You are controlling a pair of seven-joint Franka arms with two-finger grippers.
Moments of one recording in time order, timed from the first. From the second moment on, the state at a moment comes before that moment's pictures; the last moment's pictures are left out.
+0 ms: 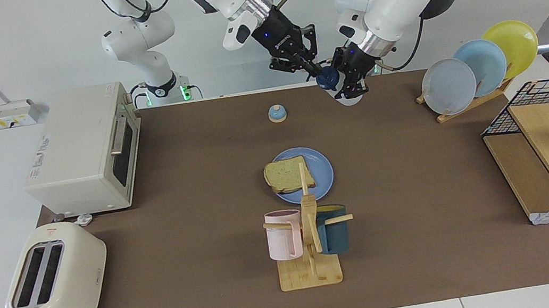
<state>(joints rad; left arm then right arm) -0.66 -0.16 0.24 -1.95 -0.34 1.76 1.07 0.50 -0.01 0.19 -1.76 0.52 2.36 0.60</state>
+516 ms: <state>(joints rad) -0.66 -0.16 0.24 -1.95 -0.34 1.77 1.07 0.50 0.00 0.18 -1.76 0.51 2.36 0.64</state>
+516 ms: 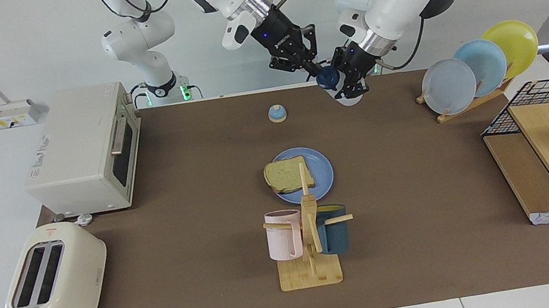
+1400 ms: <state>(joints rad) -0.66 -0.17 0.24 -1.95 -0.35 1.78 1.06 0.49 0.00 0.18 -1.76 0.57 2.38 0.74</state>
